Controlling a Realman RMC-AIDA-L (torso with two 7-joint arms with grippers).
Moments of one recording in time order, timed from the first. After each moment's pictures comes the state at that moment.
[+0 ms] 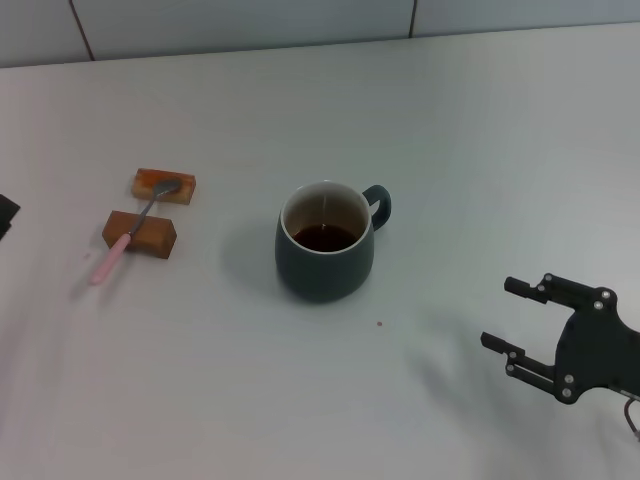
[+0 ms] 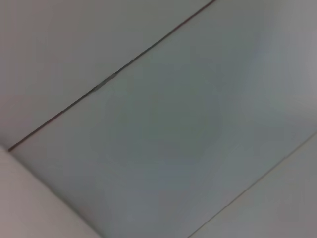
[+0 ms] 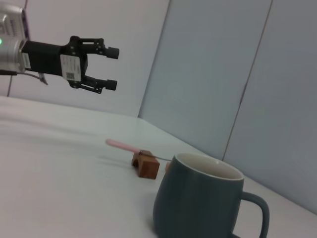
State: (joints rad) left arm -0.15 -2.06 0.45 0.25 1.48 1.67 -1.49; right arm 0.25 2.09 -0.46 -0.36 -1.98 -1.64 0.33
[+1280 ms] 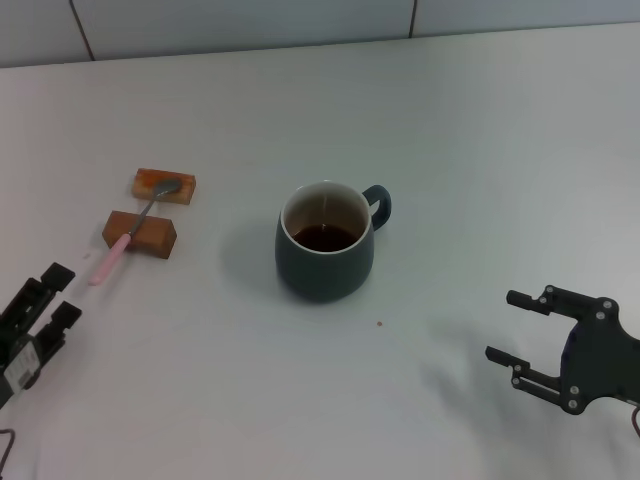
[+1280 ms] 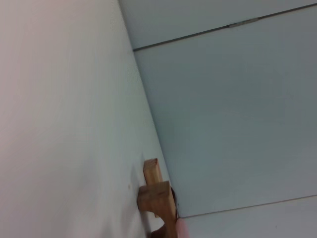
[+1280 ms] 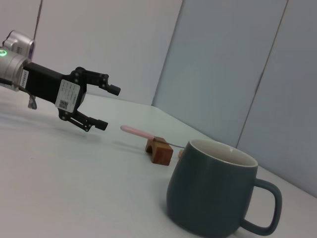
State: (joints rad) left arm -0.13 -2.07 0.49 0.09 1.52 1.50 -1.76; right arm 0.24 2.08 -0.46 -0.39 -2.03 -1.64 0.34
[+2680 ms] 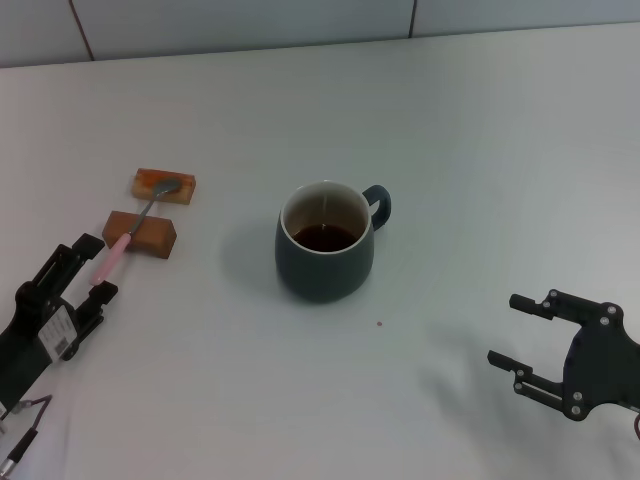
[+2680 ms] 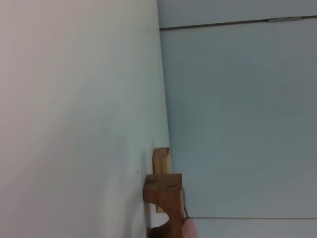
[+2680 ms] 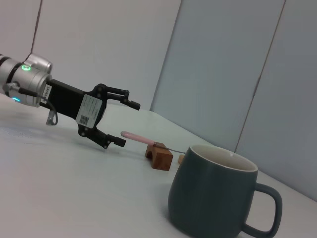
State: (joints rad) left arm -0.22 -2.07 0.46 0.03 1.52 1.42 -1.88; right arm 0.22 2.09 -0.45 -0.39 -2.02 -1.66 0.34
